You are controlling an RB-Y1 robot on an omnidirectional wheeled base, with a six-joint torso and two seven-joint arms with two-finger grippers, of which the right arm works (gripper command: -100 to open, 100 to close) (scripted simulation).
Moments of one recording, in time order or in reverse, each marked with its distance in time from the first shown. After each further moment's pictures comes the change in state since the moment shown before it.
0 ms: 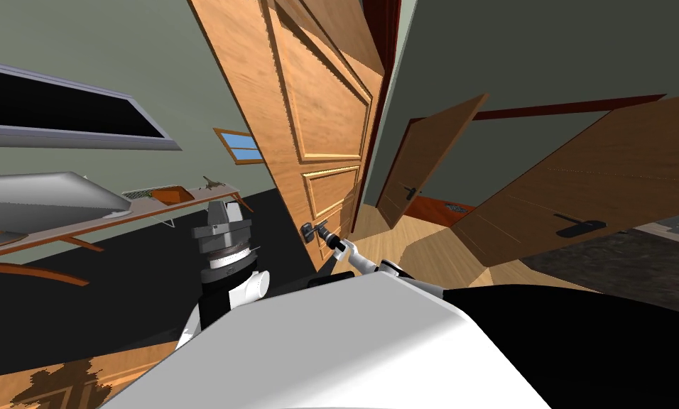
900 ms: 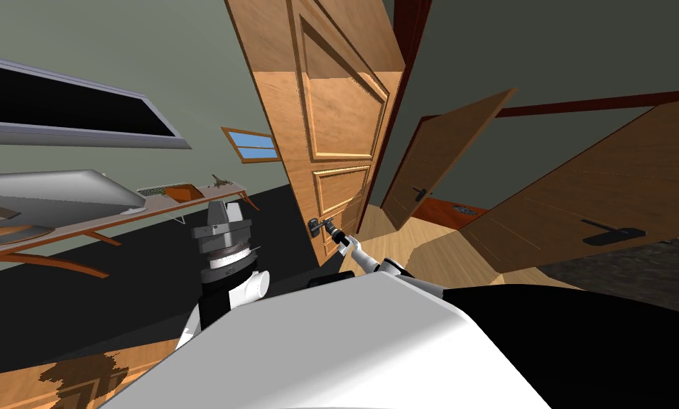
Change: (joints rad) arm -0.013 -0.008 -0.149 0.035 0.026 0.003 0.006
